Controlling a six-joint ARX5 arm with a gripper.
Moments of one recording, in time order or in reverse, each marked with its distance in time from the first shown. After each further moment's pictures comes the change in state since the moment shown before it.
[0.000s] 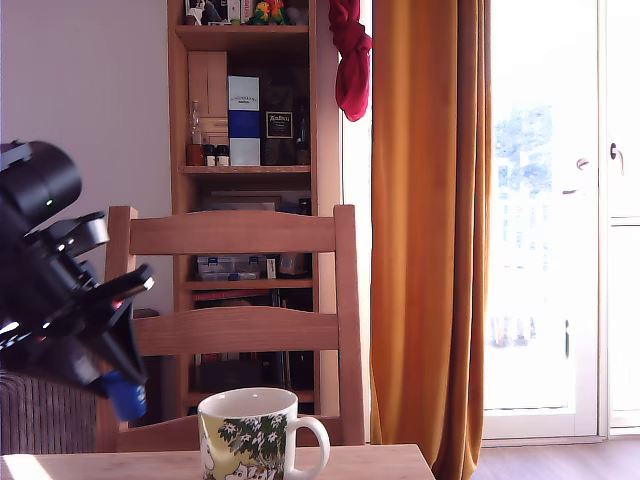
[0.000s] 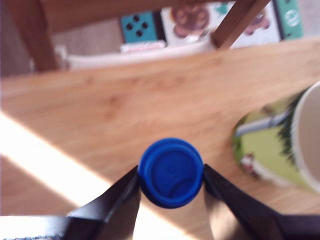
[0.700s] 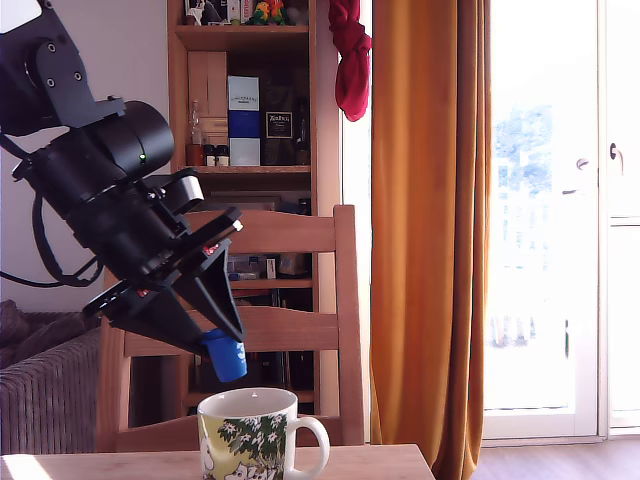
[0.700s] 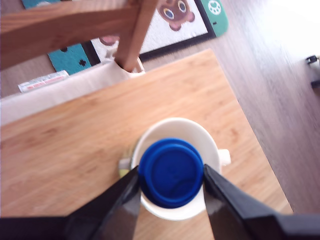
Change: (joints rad) arm -0.199 0.000 0.160 -0.168 0.073 -0.005
